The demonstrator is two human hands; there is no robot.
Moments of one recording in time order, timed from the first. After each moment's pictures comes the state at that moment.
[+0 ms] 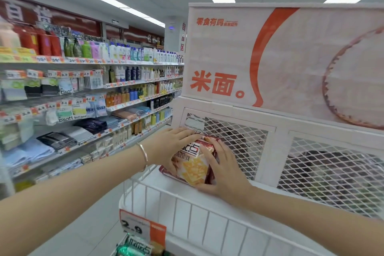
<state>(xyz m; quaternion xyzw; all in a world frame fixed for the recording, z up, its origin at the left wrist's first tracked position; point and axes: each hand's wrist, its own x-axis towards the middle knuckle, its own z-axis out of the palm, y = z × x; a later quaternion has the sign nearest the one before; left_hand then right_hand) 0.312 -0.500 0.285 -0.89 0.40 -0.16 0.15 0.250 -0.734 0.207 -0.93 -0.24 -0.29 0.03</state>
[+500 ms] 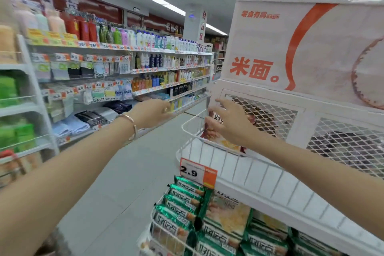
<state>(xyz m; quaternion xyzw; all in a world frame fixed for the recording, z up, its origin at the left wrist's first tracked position) 0.227 -0.343 0.310 -0.98 0.15 -0.11 -0.08 0.190 -0.615 0.312 -0.95 -0.22 -0.23 0.07</state>
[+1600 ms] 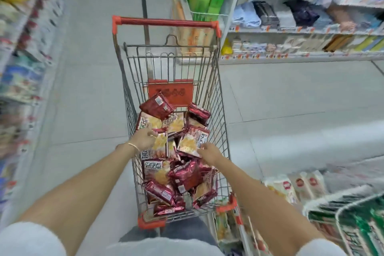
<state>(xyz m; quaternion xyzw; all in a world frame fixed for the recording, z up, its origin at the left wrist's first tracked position) -0.066 0.052 -0.129 -0.71 -0.49 0.09 -0.50 0.122 -0.134 -0.146 -0.85 -0.26 0.43 0.13</state>
